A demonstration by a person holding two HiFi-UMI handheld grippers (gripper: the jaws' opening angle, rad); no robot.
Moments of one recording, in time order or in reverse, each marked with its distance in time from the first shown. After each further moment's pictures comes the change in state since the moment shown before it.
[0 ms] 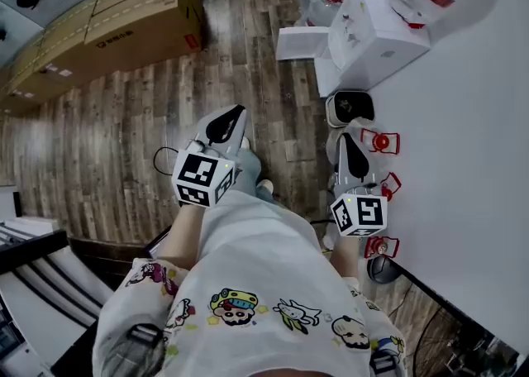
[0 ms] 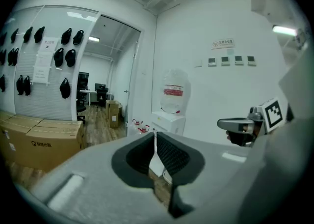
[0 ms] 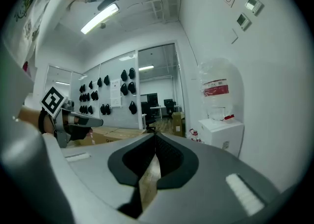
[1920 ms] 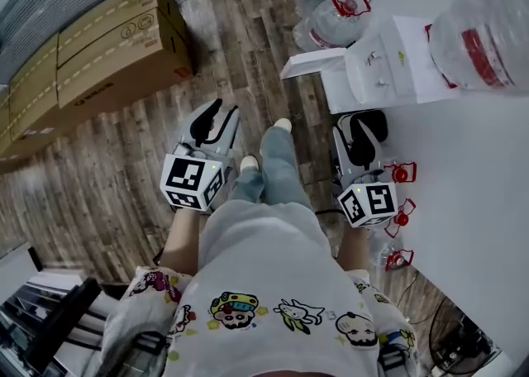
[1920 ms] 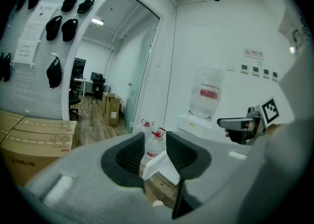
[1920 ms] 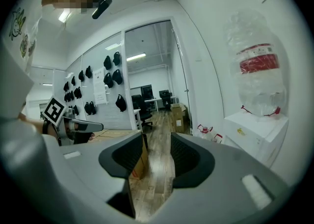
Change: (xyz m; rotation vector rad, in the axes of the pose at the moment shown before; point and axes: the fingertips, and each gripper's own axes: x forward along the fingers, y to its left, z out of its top) left arm 0.203 0.301 0.052 -0.072 0.059 -0.087; right arm 0.349 0.008 0.029 0.086 0.098 -0.039
